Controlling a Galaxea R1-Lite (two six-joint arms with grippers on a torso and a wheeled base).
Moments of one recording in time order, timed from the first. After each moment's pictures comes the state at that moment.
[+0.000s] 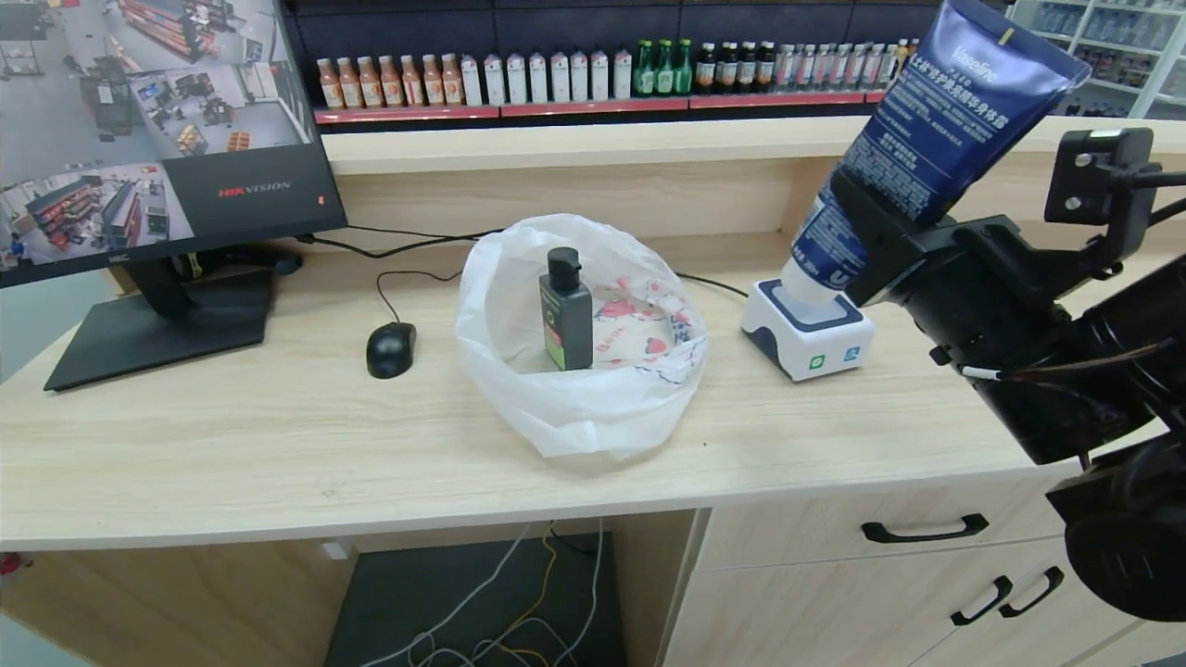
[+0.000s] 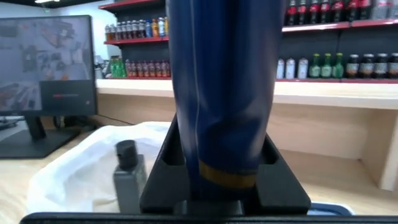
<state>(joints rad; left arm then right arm) 0.00 0.00 0.00 0.00 0.01 -0.01 0.46 1.71 -0.70 -1.57 0.01 -0.03</state>
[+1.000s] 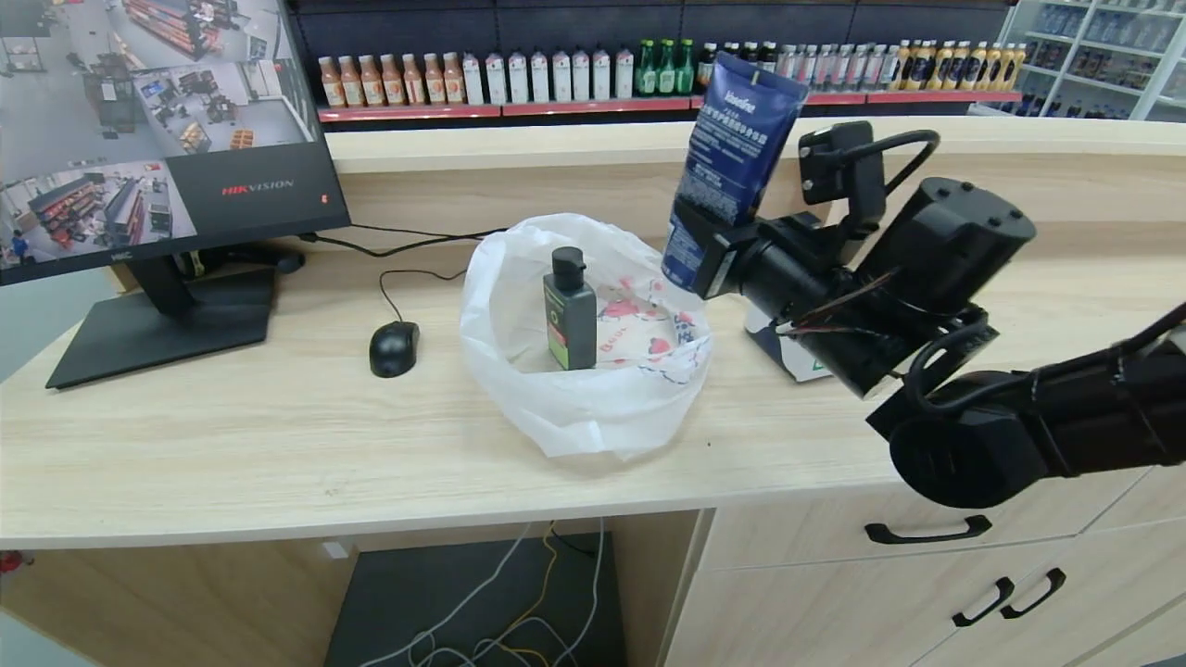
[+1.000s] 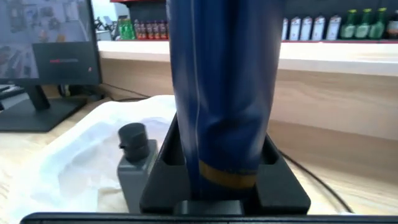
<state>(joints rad) 0.00 0.00 0.00 0.00 0.01 -0.01 0.55 1.94 -1.12 -1.19 0.01 -0.03</state>
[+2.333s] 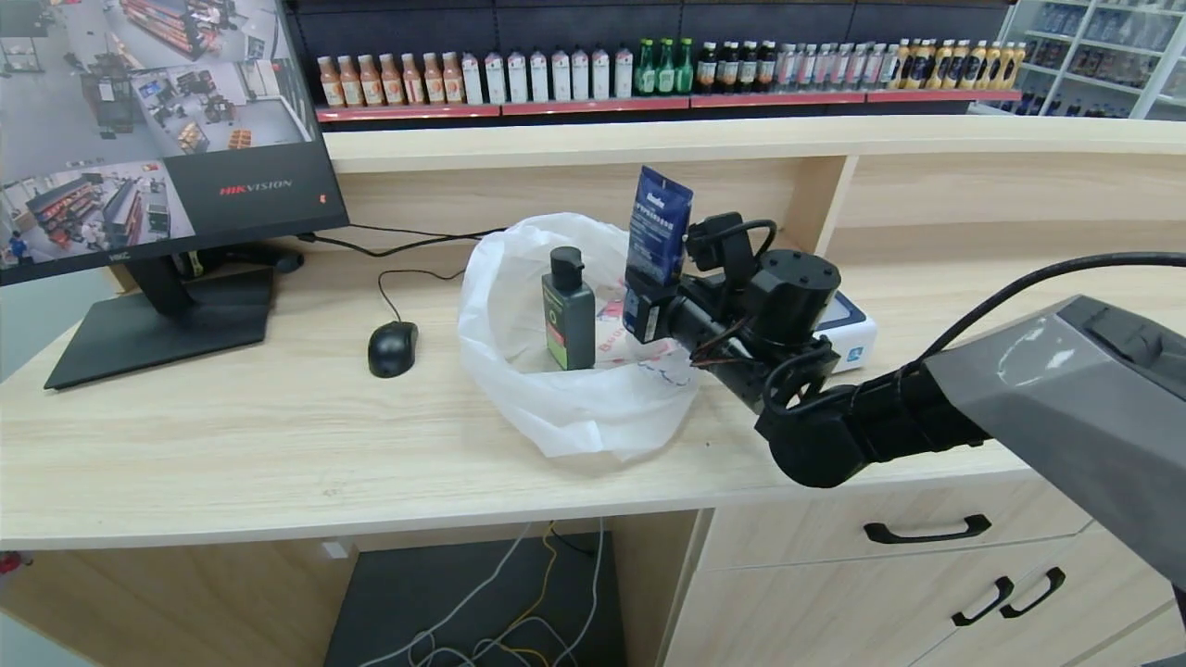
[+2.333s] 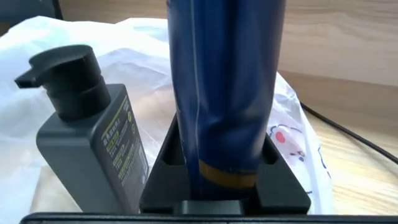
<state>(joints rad) 0.00 0.00 0.00 0.00 0.01 -0.01 0.54 2.23 -1.36 -1.10 -0.03 -0.05</state>
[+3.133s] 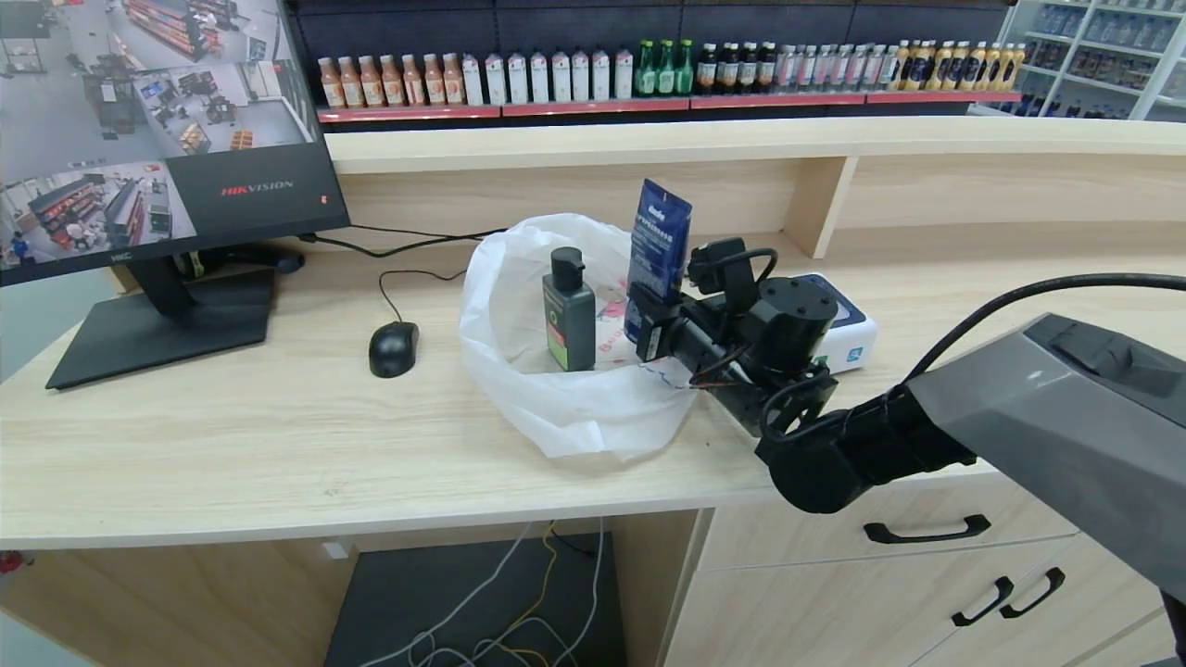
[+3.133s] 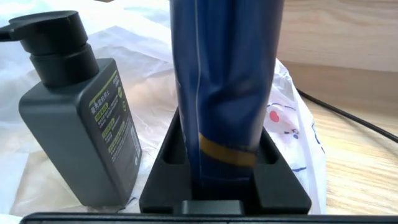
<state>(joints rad) 0.00 0.00 0.00 0.00 0.01 -0.01 0.54 2.26 -1.28 -1.18 -0.06 -0.04</state>
